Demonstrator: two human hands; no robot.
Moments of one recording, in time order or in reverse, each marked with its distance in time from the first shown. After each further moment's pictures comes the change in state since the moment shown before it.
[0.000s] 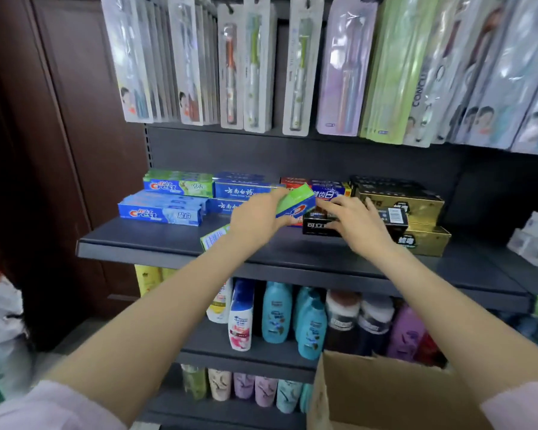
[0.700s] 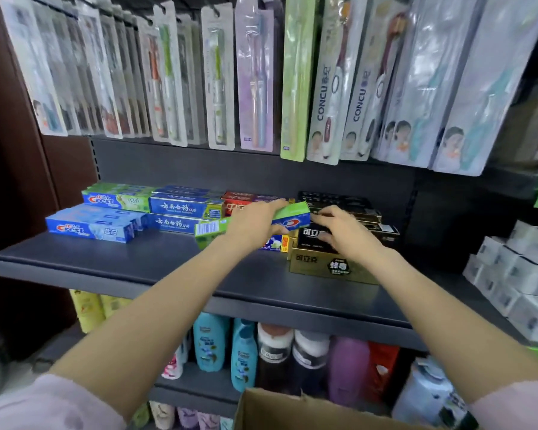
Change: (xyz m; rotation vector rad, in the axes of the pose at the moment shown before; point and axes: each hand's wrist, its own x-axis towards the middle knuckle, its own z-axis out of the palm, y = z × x) left_hand 0.091 0.131 0.068 0.152 -0.087 0.071; right_hand 0.024 0.171 0.014 0.190 -0.102 -0.094
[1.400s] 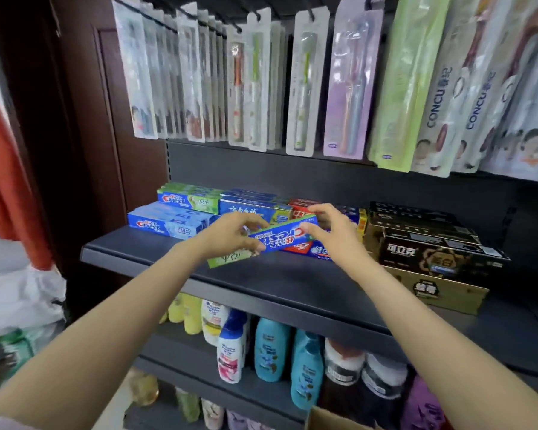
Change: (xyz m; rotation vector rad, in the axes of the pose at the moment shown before) left_hand -0.063 -0.154 -0.029 -0.389 -0.097 -0.104; right_hand 0.039 -0.143 0.021 0.870 0.155 0.085
